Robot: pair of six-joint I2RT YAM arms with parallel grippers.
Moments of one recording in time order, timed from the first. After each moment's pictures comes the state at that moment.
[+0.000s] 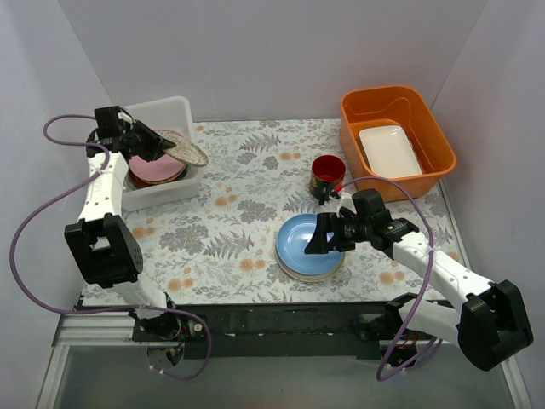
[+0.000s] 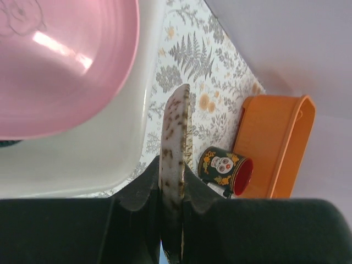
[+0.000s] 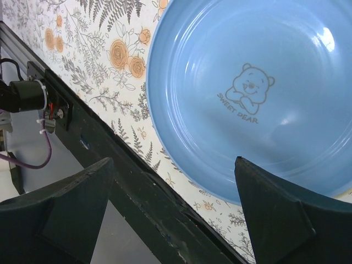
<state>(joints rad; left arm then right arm) 0.19 1.64 1.49 -0.56 0.45 -0.77 0.50 1.10 0.64 -0.39 -0.56 0.41</state>
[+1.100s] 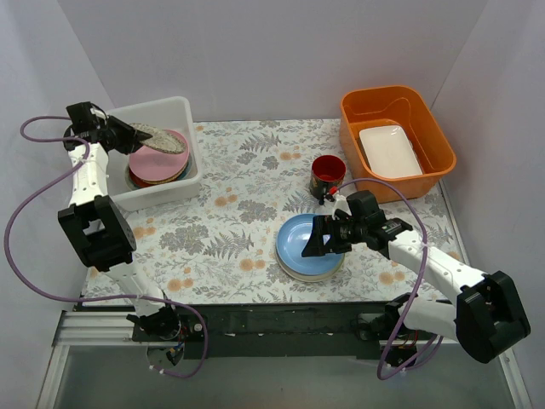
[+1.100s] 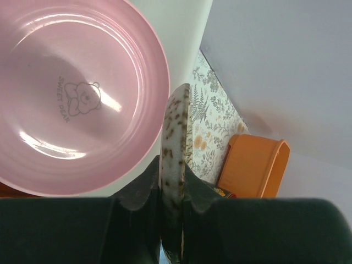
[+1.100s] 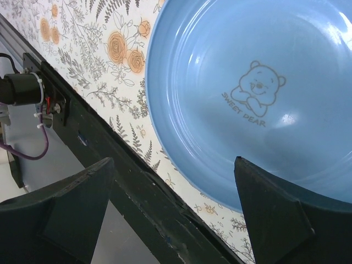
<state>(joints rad) 0.38 1.83 1.70 -0.56 0.53 -0.79 0.53 1.14 0.63 -0.34 -0.56 0.42</state>
